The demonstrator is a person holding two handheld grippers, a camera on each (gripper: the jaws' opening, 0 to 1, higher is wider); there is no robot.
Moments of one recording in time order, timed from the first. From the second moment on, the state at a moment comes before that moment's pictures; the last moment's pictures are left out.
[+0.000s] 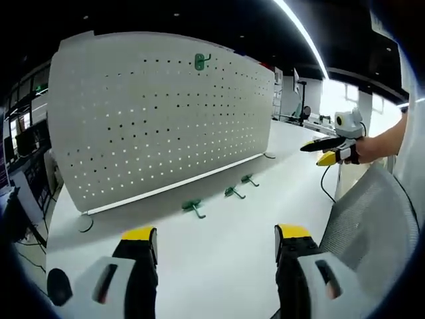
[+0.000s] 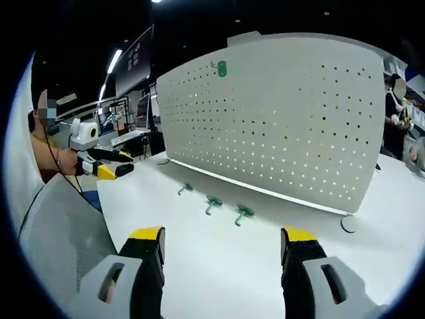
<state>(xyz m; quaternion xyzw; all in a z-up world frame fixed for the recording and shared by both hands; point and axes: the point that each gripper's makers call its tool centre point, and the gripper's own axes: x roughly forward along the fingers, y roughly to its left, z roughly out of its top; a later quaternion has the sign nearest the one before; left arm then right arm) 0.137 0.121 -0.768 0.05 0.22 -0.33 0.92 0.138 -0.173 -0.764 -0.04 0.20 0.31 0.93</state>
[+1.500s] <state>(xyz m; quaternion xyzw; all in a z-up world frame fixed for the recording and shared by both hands) 0.176 0.096 -0.798 0.14 0.30 -0.42 0.85 0.131 -0.166 -0.763 -0.04 0.21 0.32 0.92</state>
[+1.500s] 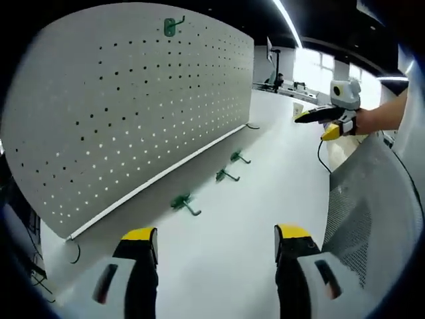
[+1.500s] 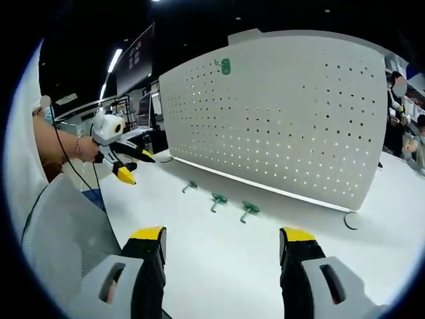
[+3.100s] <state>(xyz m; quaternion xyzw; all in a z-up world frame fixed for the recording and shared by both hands) 0.231 0.064 -0.854 0.31 0.35 -0.55 0.69 0.114 -0.167 -0.771 -0.03 0.24 0.33 0.91</state>
